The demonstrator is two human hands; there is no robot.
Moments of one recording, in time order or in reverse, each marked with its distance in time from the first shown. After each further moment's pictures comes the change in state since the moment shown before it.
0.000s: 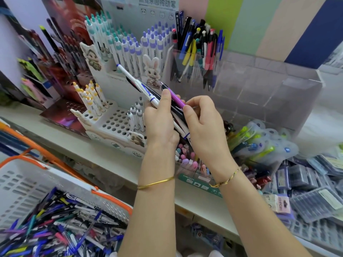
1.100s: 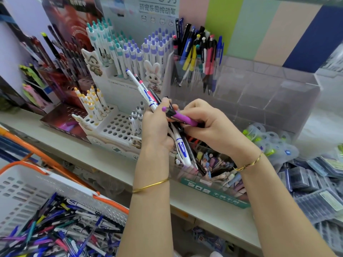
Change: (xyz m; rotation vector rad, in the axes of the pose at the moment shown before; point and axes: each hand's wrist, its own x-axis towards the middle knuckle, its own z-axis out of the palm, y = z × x) left_hand 0.017 0.005 -0.010 -0.025 -0.063 -0.144; right_hand 0.027 0.018 -0.028 -0.041 -0.463 -0.301
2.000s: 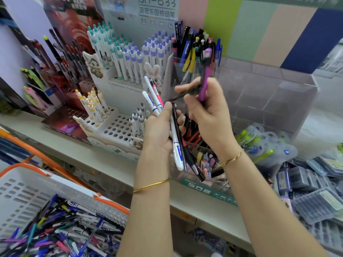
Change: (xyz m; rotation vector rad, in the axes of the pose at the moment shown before) left_hand 0.003 -0.006 -0.005 0.046 -0.080 -0.068; right_hand 0.016 -0.008 0.017 0.357 0.465 -0.120
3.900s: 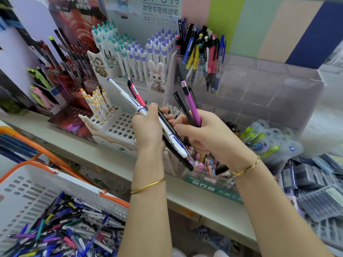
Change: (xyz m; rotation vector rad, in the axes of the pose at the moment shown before) left_hand -0.013 0.011 -0.012 0.162 0.292 0.277; right_hand -0.022 -0.020 -0.003 0.003 -0.334 0.648
